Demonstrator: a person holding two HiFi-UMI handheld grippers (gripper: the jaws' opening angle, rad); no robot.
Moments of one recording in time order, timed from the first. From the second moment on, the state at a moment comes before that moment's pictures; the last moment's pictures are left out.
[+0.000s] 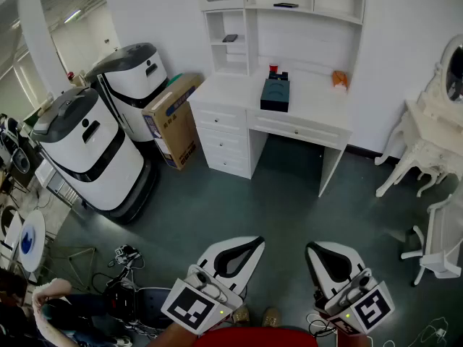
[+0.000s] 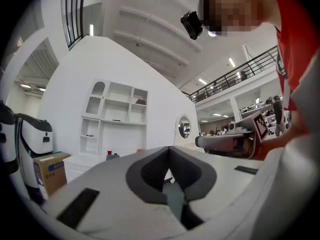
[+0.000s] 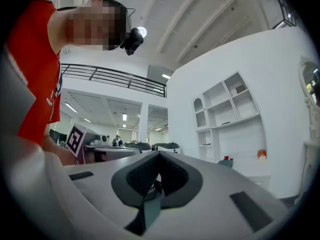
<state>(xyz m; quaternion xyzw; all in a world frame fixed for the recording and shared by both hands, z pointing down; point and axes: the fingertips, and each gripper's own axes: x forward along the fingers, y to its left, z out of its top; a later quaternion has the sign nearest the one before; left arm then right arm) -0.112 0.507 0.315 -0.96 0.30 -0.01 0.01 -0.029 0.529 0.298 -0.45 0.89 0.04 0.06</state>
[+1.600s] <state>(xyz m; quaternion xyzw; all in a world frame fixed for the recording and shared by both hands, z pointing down) -0.041 0.374 0.296 -0.94 0.35 0.03 0.04 0.052 0.399 0.299 -0.42 0.91 0.03 0.05</state>
